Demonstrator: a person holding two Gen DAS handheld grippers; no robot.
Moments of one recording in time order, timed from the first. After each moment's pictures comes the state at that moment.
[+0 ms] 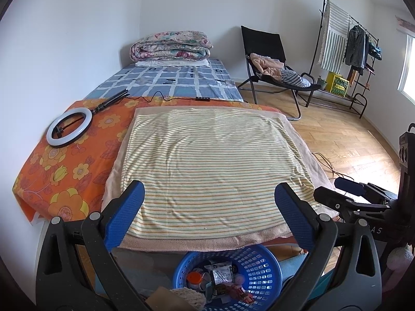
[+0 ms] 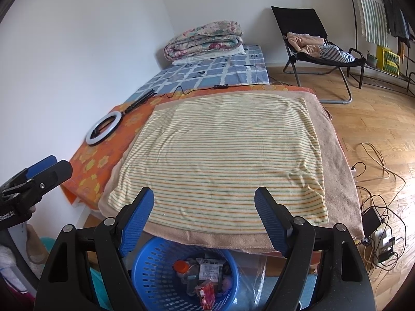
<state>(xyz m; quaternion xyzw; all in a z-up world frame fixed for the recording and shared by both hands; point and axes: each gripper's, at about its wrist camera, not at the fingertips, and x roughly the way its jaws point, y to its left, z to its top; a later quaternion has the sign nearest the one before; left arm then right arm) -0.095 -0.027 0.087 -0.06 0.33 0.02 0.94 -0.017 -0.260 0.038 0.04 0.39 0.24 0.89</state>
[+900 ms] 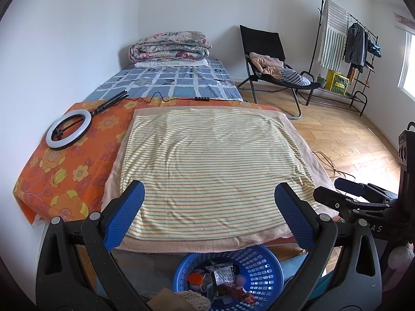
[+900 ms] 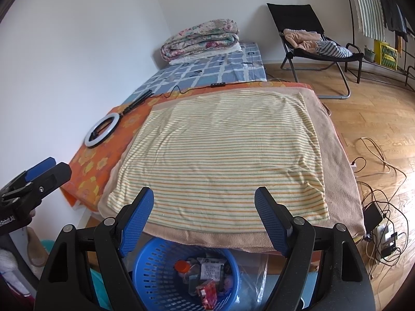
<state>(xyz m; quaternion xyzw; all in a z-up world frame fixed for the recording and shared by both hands) -0.094 -0.030 0.087 -0.05 0.33 0.02 0.94 -0.014 -0.261 0.035 0.05 0.39 0.23 0.89</state>
